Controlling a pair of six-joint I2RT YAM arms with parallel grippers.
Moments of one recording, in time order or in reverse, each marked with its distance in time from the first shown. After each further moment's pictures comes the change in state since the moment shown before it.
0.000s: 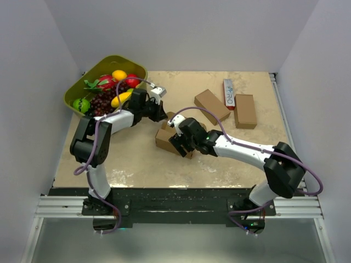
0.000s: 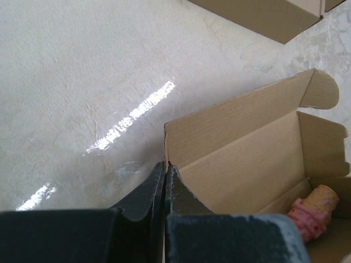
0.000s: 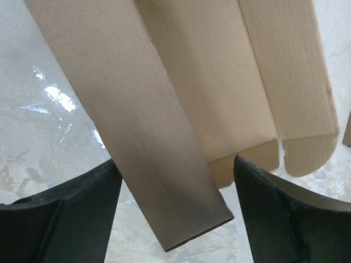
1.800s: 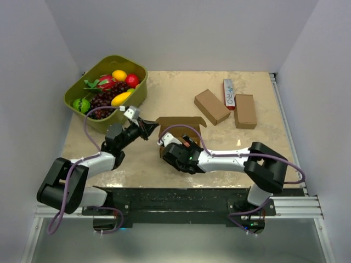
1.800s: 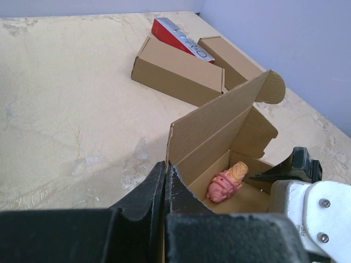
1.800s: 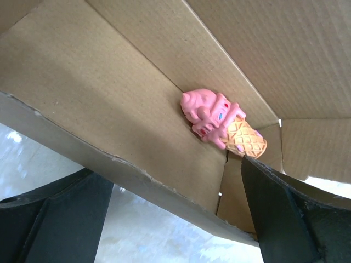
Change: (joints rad) left arm -0.003 -0.581 -0.774 0.828 -0.100 -0.312; right arm 0.262 0.150 -0.050 0.023 0.471 0.106
